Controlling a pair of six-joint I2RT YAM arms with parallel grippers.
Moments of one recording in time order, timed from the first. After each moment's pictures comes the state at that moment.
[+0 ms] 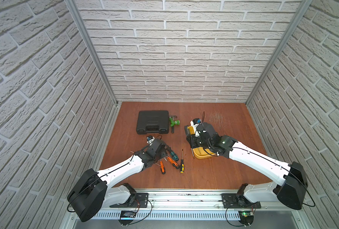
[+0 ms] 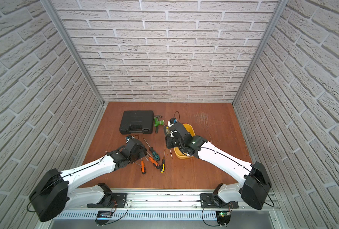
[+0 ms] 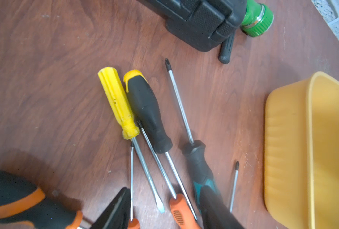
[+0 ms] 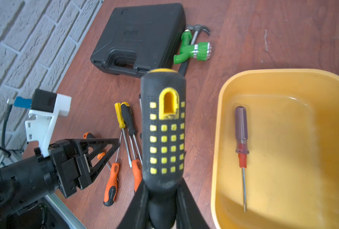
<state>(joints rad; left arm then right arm) -0.71 1.20 0.59 -0.32 -0.22 -1.01 0.71 1.33 1.06 -0.48 0.07 0.54</state>
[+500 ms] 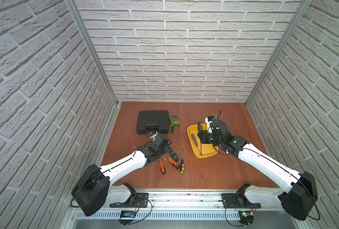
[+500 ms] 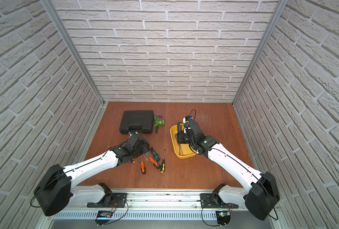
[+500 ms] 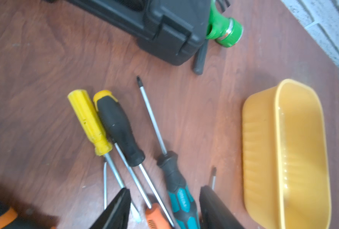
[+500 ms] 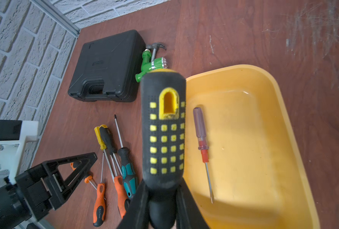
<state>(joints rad) -0.72 1.28 0.72 -0.33 -0.22 -0.98 0.53 1.23 0.98 -0.49 0.04 0.58</state>
